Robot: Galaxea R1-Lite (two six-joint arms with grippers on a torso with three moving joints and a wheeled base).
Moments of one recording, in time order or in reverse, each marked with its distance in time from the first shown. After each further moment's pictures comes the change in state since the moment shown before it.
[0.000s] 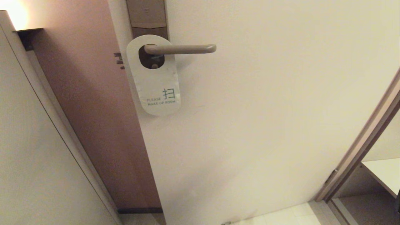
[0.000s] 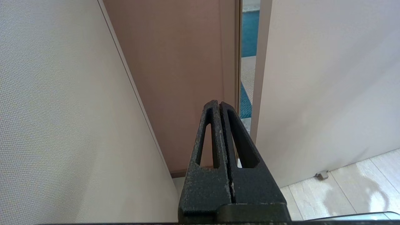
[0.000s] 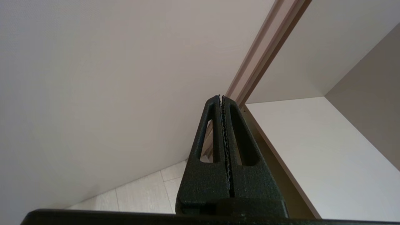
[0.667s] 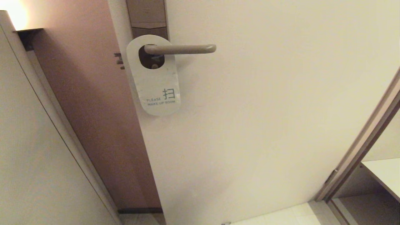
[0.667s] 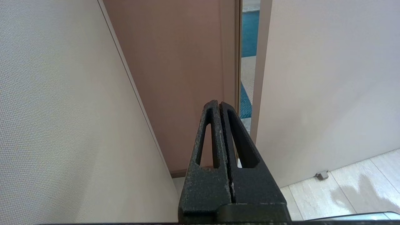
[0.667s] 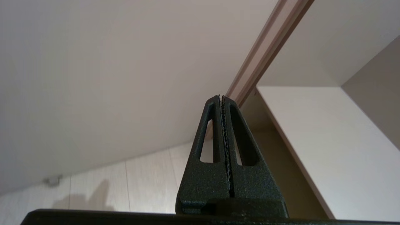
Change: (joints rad) left arm 0.000 0.000 0.000 0.000 0.000 0.000; right arm -0.099 -0.426 0.000 0.491 0.181 0.006
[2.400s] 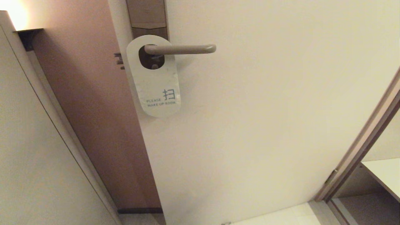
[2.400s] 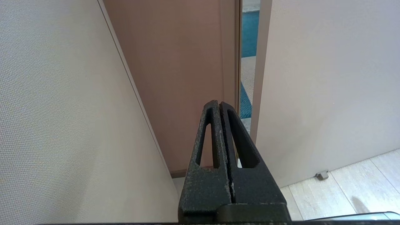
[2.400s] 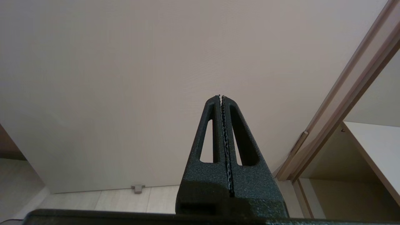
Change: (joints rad) left arm 0.000 0.000 0.000 0.000 0.000 0.000; right arm -0.062 -0.567 0.000 0.400 0.427 0.132
